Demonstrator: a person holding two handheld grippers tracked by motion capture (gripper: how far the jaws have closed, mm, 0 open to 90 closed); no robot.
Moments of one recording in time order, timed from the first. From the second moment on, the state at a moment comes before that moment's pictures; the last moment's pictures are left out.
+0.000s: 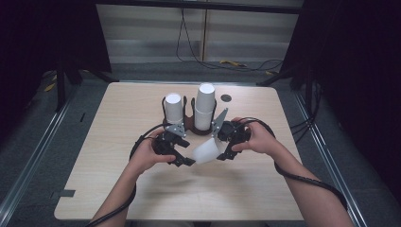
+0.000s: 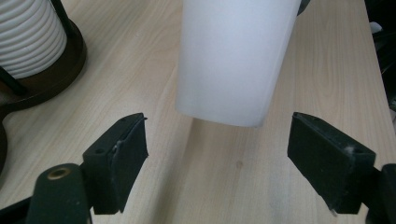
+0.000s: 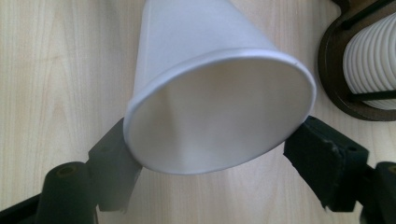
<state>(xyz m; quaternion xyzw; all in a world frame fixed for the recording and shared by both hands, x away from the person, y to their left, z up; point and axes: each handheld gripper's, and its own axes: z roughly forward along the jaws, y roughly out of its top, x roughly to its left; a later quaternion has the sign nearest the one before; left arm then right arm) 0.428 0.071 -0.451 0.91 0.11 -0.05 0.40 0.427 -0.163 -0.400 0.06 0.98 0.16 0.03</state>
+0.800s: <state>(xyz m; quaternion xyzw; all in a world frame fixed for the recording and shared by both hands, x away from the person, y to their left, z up) 0.428 0.070 -0.454 0.91 0.12 -0.05 0.40 0.430 -0.142 -0.385 0.03 0.99 0.09 0.04</state>
